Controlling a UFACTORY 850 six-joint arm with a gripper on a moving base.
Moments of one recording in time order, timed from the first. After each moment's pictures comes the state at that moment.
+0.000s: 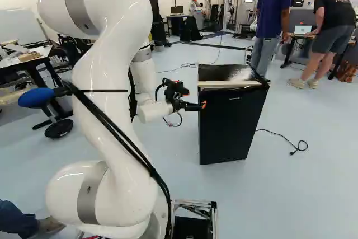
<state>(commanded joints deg) 4.2 -31.1 -34.9 45.9 75.6 0.0</state>
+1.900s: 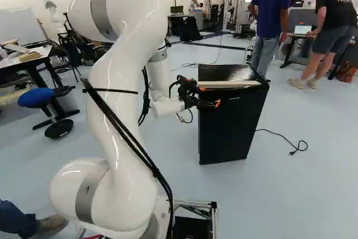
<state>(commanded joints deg) -3.9 -34.8 -40.6 48.4 77.8 0.0</state>
